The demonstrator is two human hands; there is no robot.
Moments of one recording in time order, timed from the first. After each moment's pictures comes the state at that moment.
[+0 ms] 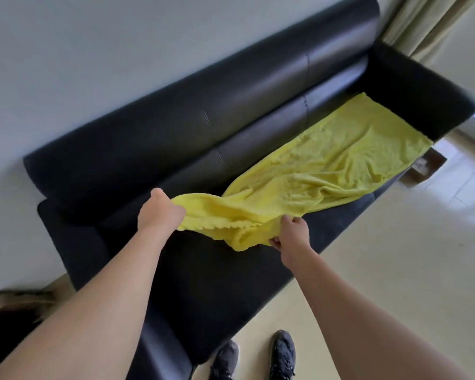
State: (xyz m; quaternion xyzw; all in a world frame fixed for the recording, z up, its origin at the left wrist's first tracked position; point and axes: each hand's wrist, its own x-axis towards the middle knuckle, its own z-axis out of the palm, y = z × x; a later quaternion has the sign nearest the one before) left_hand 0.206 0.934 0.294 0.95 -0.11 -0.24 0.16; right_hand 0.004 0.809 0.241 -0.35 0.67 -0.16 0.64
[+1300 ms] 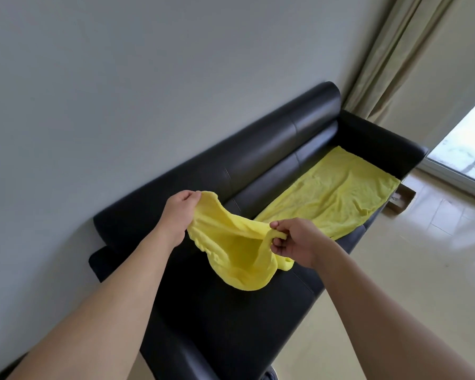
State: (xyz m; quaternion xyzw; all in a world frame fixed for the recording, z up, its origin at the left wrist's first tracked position) left_hand 0.281 0.995 0.436 0.75 -0.19 -0.35 0.54; right_hand 0.054 0.887 0.441 -0.35 0.53 -0.12 0.76
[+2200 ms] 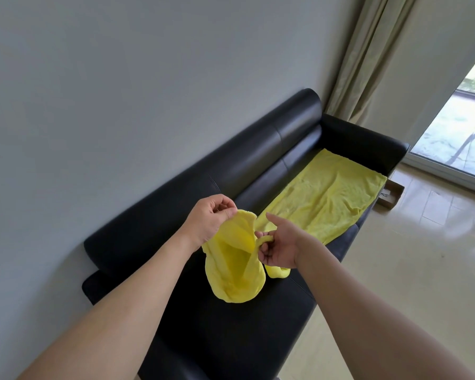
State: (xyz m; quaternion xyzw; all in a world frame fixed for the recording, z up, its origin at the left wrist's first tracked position) left_hand 0.233 0.956 0.456 0.70 -0.47 -0.32 0.43; right_hand 0.056 0.875 0.441 -0.23 0.53 -0.06 0.81
